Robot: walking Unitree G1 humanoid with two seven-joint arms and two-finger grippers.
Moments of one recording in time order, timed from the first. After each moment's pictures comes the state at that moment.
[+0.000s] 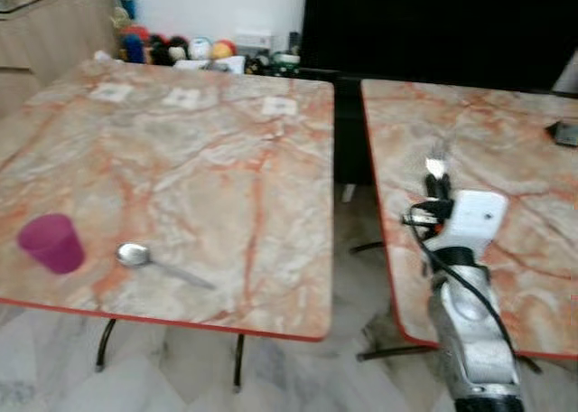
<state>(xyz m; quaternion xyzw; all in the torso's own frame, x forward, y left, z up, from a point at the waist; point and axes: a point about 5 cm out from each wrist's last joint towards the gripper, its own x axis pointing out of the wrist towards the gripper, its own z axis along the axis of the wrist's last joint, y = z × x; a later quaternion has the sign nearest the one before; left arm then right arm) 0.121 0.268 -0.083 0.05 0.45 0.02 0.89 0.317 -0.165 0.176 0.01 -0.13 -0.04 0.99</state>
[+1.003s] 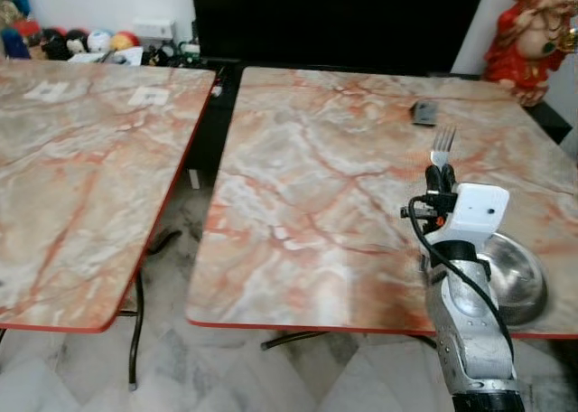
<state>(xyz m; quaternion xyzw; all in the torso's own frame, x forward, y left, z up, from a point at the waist) 0.125 0.270 -0.081 0.05 0.44 0.02 0.89 0.320 -0.171 0.197 0.01 -0.17 -0.07 0.98</state>
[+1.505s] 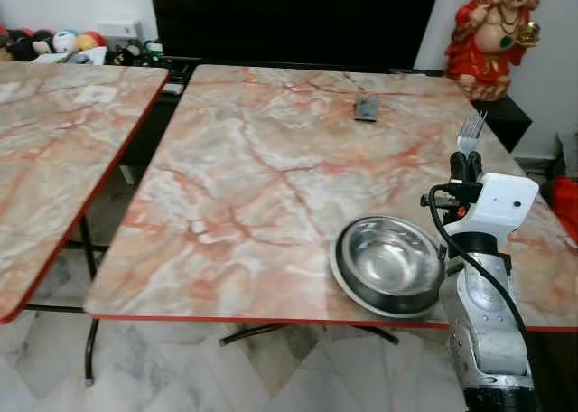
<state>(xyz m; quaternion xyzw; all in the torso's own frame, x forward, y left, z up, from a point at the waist) 0.125 0.268 -0.082 0.06 0.44 0.03 0.89 0.316 -0.192 0.204 -0.01 -0.19 -0.11 0.98</state>
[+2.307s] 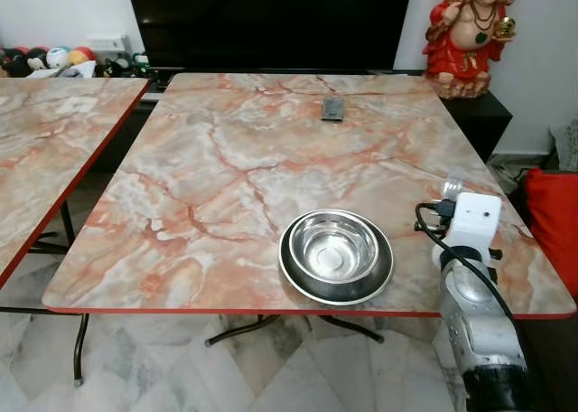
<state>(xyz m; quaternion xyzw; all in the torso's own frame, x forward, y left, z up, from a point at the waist) 0.126 0.262 -0.083 0.05 0.45 0.01 0.89 0.349 -0.199 0.136 -0.03 0.05 -0.12 0.99</state>
